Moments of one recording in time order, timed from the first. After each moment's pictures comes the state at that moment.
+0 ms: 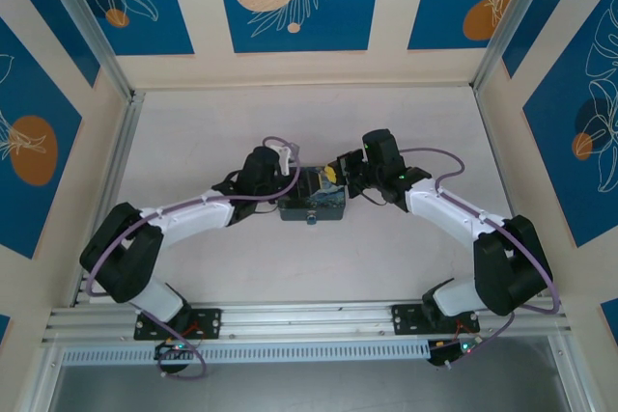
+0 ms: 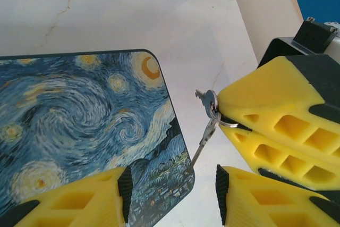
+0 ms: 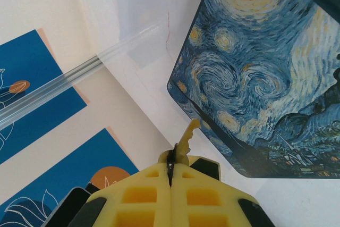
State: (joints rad) left arm -0.69 1.56 0.87 0.16 0.30 -0.76; right arm 0.49 1.40 0.88 -0.14 -0.37 1.73
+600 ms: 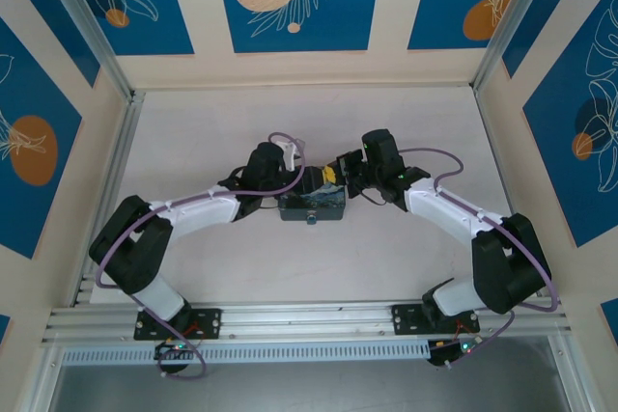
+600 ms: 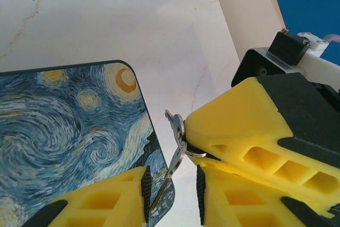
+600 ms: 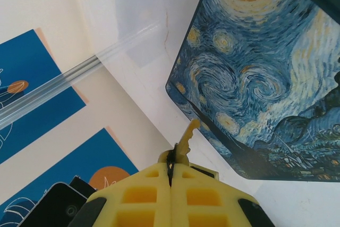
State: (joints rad) left arm -0.69 1.61 0.91 0.22 0.35 -0.79; right arm 0.48 1.41 0.88 -0.13 -0.38 1.73
